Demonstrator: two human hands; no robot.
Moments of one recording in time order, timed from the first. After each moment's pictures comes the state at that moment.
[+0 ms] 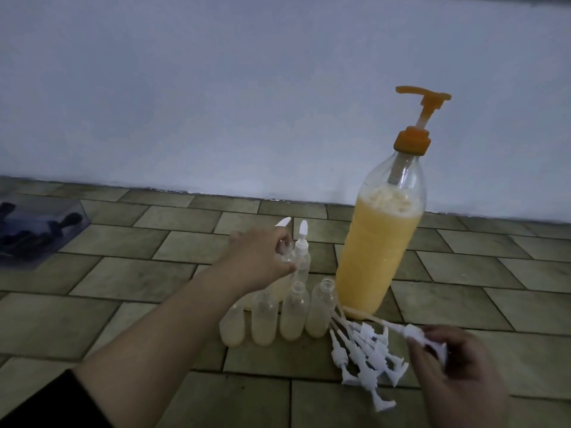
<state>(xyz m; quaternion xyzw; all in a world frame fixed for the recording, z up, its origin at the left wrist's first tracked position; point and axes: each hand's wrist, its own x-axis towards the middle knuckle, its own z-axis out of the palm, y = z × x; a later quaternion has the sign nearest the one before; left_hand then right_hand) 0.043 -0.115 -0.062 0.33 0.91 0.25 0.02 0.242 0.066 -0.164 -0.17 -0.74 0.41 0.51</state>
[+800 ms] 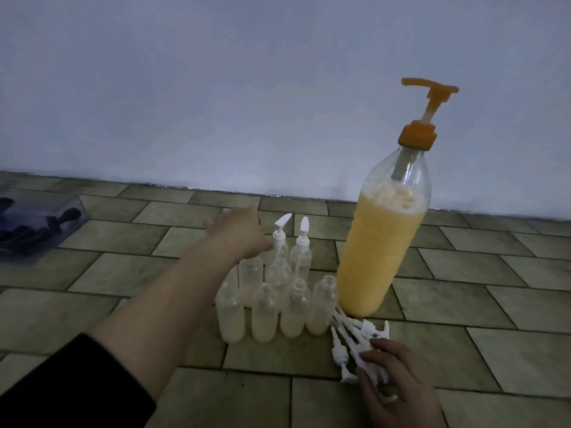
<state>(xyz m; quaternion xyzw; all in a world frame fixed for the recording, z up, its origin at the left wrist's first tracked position) -0.002 -0.112 -0.056 0.16 0.97 0.17 0.07 0.234 0.051 -0.211 -0.06 -0.88 0.24 0.40</state>
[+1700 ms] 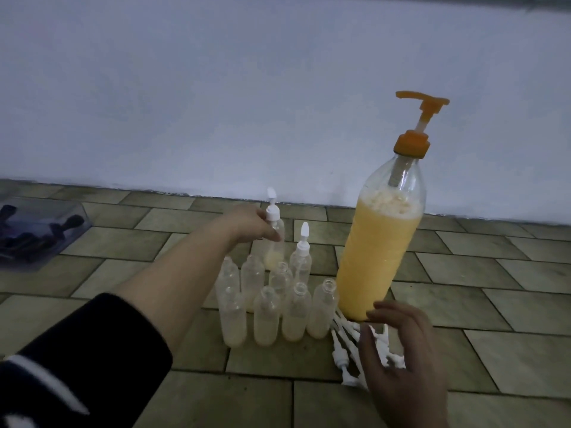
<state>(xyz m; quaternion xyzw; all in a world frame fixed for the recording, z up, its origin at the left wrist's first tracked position) -0.026 -0.111 -0.051 0.19 0.89 0.38 0.18 0.212 0.030 -0.146 -0.04 -0.83 0.24 0.51</state>
